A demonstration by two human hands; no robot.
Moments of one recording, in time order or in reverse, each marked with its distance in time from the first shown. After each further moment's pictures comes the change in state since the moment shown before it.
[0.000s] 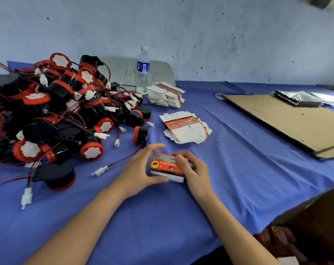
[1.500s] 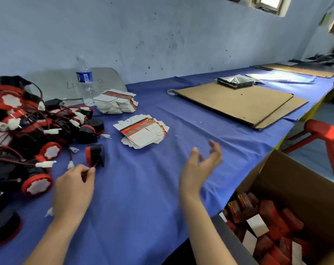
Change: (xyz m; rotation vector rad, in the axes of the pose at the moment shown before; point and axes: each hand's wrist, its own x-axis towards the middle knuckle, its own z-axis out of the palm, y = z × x) left_hand 0.006 -0.018 -0.013 0.391 0.477 -0.237; right_hand -0.008 -0.022 -0.033 0.206 1.198 -0.098
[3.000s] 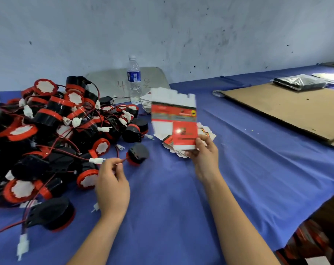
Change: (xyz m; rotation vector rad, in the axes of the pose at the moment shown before) left_hand 0.007 -0.008 0.007 -0.232 0.224 -0.140; right_hand 0.005 0.048 0.093 0.239 -0.691 0.570
